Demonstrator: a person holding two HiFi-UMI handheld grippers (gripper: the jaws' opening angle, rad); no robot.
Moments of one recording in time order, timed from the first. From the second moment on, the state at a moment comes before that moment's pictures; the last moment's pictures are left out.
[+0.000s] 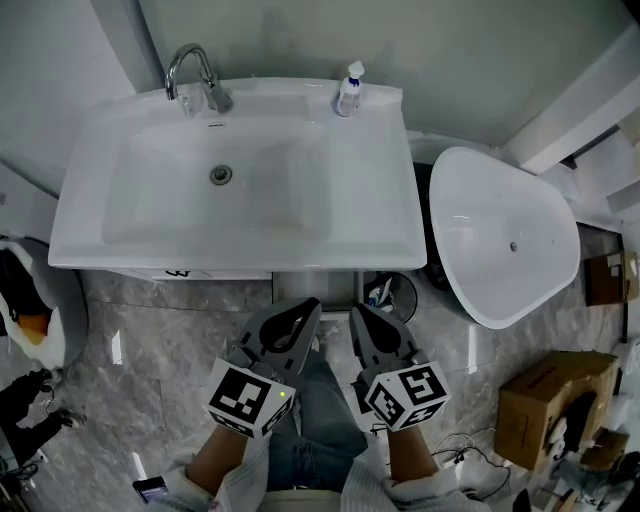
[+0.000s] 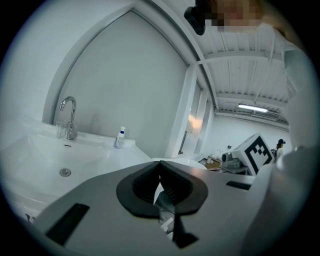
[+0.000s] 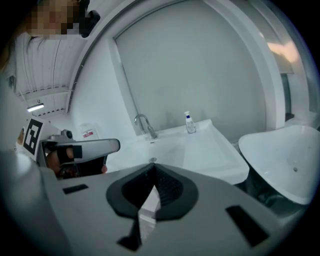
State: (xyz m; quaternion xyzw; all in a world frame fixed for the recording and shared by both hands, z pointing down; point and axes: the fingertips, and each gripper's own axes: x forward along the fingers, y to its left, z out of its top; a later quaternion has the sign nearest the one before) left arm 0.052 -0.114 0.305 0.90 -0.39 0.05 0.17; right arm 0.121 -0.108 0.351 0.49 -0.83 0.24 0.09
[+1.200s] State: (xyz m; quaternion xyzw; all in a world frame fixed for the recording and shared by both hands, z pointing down) left arm 0.030 -0.065 0.514 0.88 -0.41 0.11 0.22; right arm 0.114 -0.056 0.542 0.51 -0.81 0.27 0.12
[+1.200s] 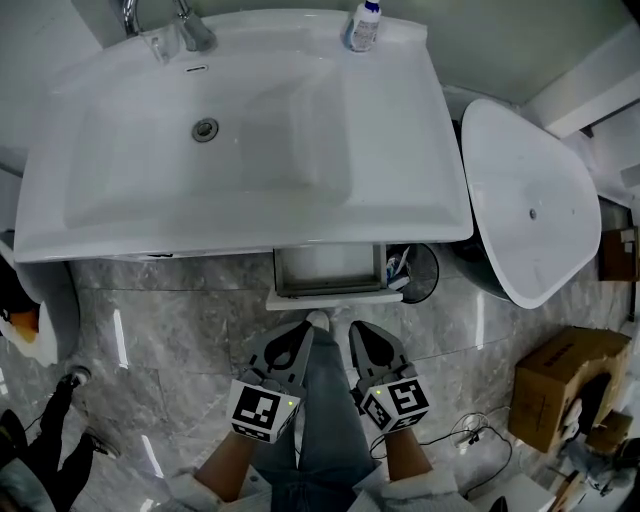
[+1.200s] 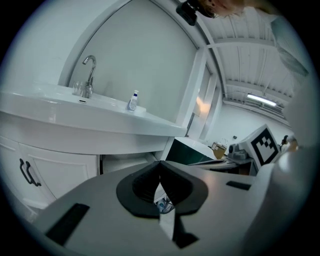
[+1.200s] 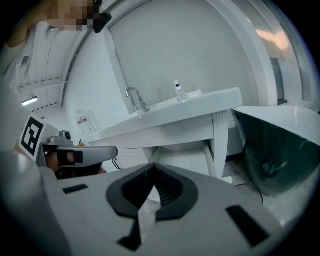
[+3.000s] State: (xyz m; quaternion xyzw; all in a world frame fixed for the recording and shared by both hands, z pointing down) left arm 0.037 -0.066 0.647 0.88 -0.39 0.22 0.17; right arm 0.125 -0.077 0.654 0.54 -0.79 0.21 0.18
